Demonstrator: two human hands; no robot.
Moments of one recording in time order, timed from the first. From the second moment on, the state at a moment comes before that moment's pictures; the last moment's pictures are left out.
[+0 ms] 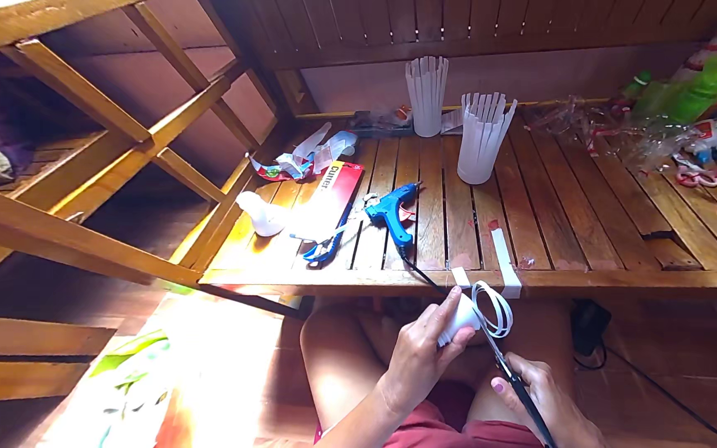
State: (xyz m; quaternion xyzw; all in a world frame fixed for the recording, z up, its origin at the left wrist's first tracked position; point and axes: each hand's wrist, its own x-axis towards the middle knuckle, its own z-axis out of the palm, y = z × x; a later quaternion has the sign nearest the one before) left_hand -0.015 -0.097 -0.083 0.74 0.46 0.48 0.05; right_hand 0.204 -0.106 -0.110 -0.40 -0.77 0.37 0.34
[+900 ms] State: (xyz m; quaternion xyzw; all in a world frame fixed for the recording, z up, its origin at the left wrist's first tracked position) left_hand -0.010 -0.104 -0.079 0.65 0.48 0.54 0.22; right_hand 0.206 -0.103 -0.115 -0.38 -0.78 0.37 0.34
